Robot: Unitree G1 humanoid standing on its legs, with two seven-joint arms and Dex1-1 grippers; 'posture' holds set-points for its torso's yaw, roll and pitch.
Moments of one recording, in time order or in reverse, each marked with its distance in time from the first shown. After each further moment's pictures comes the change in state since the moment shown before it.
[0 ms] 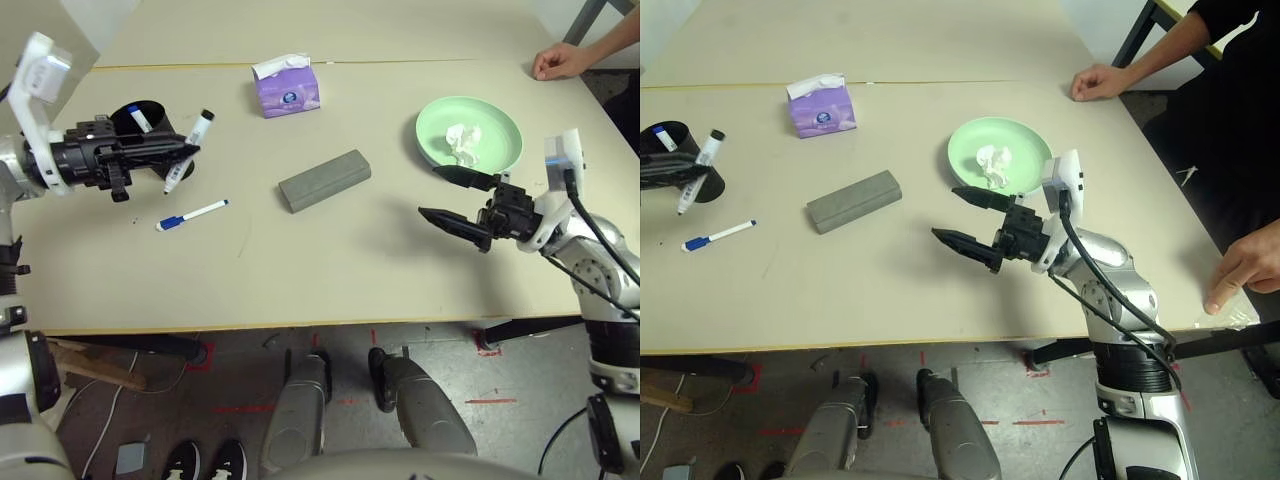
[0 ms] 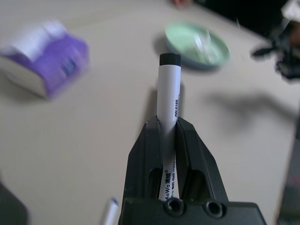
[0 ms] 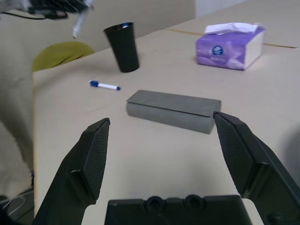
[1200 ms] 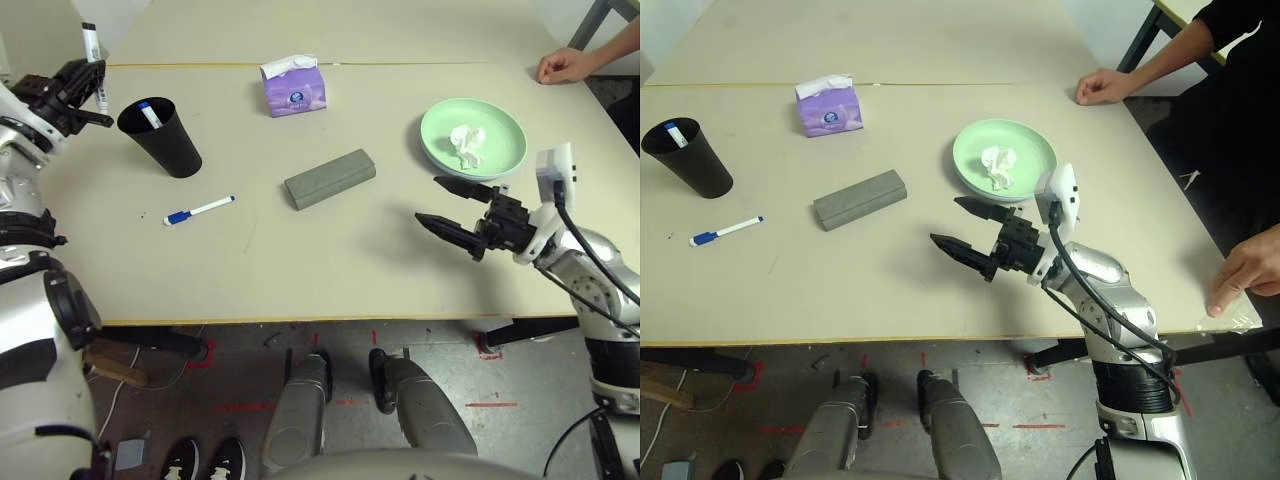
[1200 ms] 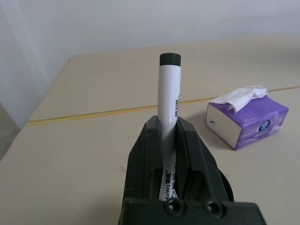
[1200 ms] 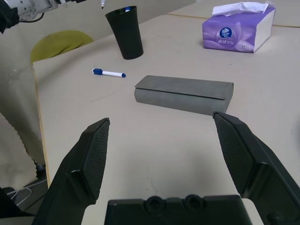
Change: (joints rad) left arm -0.278 -0.142 0.020 0.754 0.262 -0.762 0.525; right arm 0.091 -0.029 0.015 -0.105 0.011 0.051 -0.033
